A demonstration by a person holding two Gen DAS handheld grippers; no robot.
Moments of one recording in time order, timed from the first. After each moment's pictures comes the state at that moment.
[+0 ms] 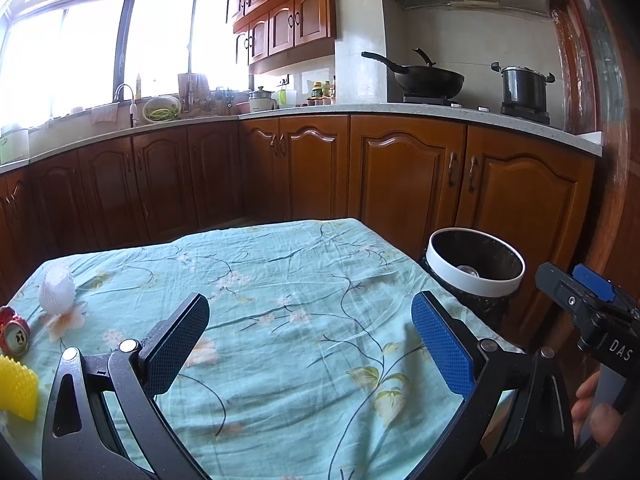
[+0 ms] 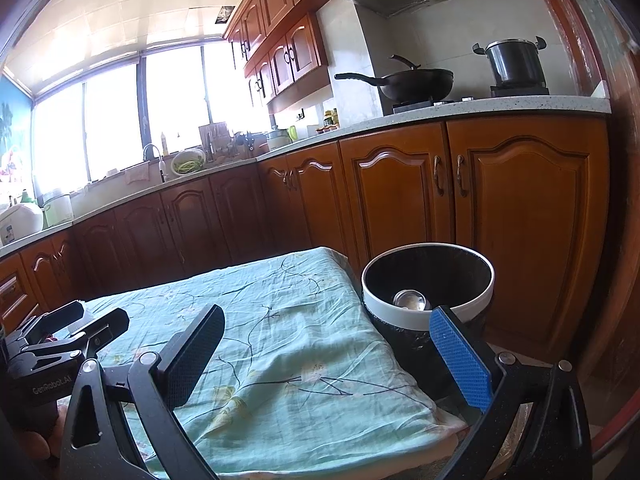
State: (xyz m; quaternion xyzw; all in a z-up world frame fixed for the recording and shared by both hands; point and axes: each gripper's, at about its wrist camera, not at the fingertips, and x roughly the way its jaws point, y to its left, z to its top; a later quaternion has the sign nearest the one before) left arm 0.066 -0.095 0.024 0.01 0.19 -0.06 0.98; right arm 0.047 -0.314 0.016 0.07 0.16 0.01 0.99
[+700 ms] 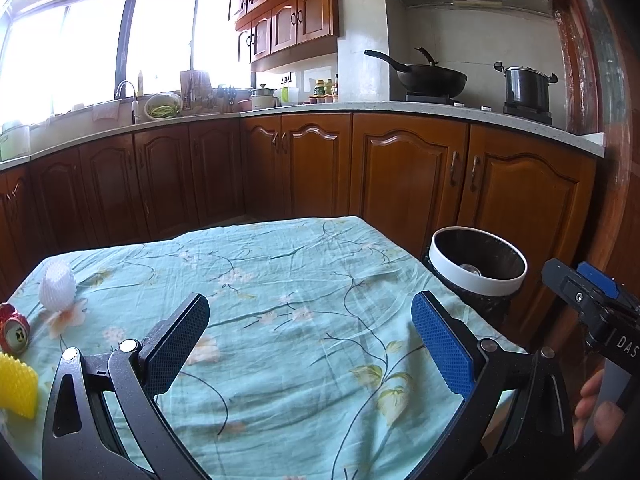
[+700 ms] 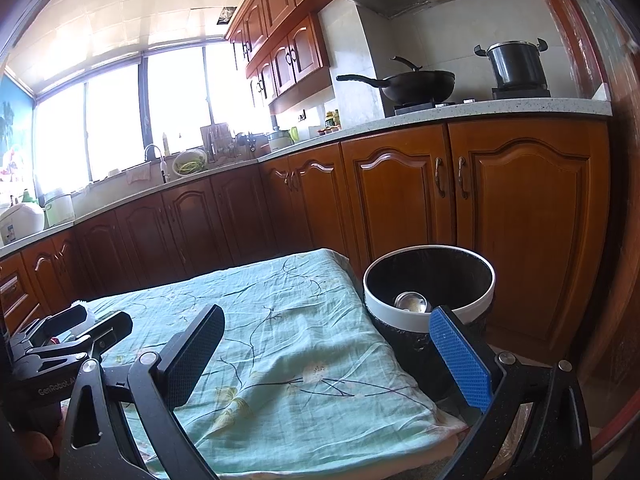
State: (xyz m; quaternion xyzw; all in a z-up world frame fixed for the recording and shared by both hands) left arm 0.067 -0.093 0.022 0.01 0.19 -0.06 0.98; right arm 0.048 -0.315 0.016 0.07 0.15 0.01 0.99
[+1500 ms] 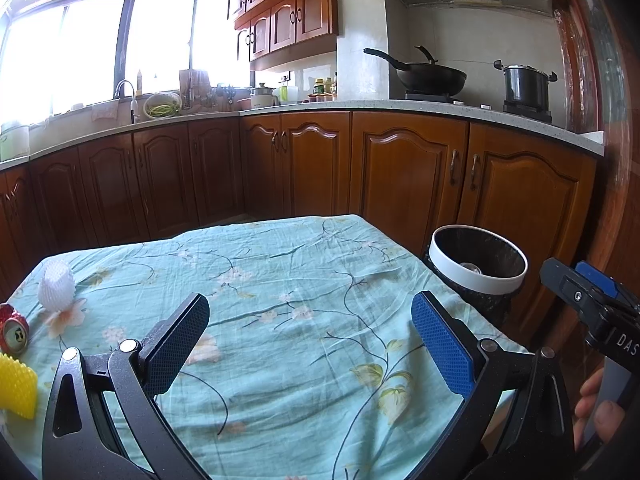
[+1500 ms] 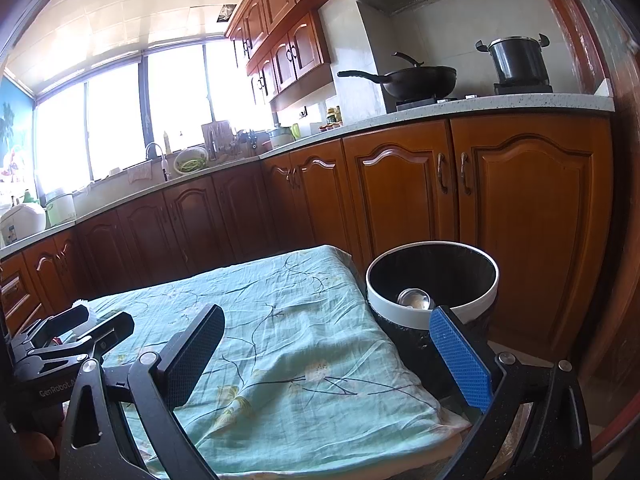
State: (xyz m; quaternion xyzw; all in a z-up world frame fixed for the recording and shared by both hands) left arm 0.069 -0.093 0.022 0.01 0.19 -0.06 0.98; right arm 0.052 -0.316 0.015 0.07 0.16 0.02 0.98
